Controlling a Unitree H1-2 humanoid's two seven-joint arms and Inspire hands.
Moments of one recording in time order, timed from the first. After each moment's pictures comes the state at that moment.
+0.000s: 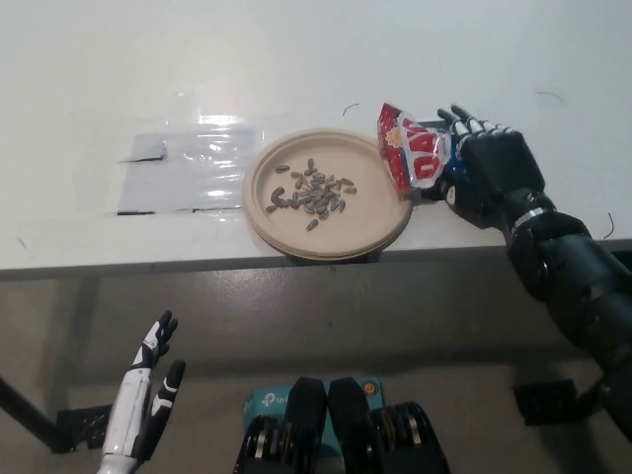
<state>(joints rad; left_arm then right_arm) 0.04 0.11 0.00 0.10 0.30 -0.31 0.06 -1.04 -0.21 0.61 1.42 -0.77 -0.26 -0.54</state>
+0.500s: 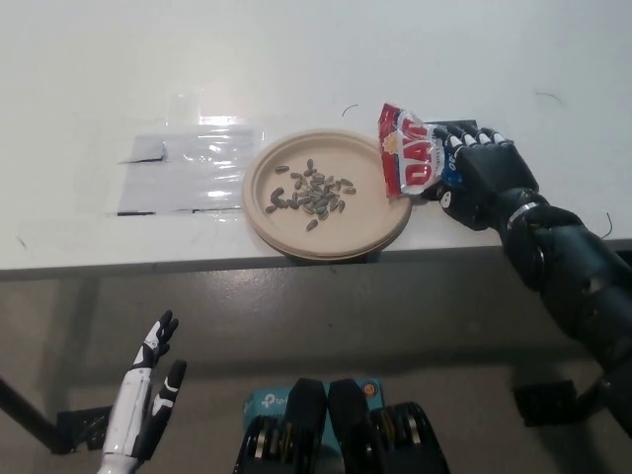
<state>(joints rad) 0.04 0.11 0.00 0.10 0.31 -0.31 0.06 -1.04 -0.21 0.57 1.36 -0.72 -0.22 -0.30</state>
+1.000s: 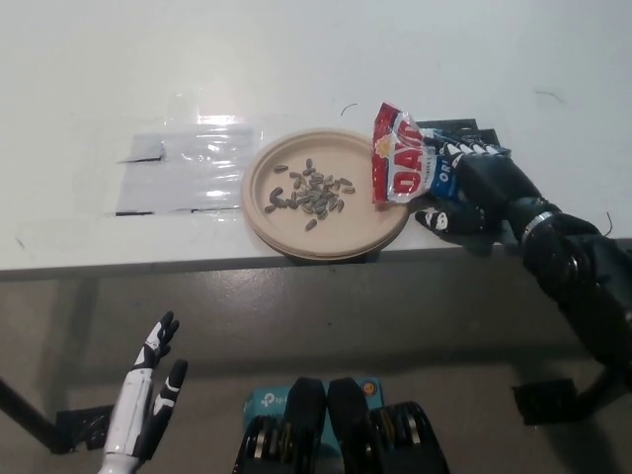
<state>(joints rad) 0.03 0.11 0.00 0.11 0.31 -0.31 0.06 -0.84 -0.33 0.44 0.82 -0.58 -0.22 -0.02</state>
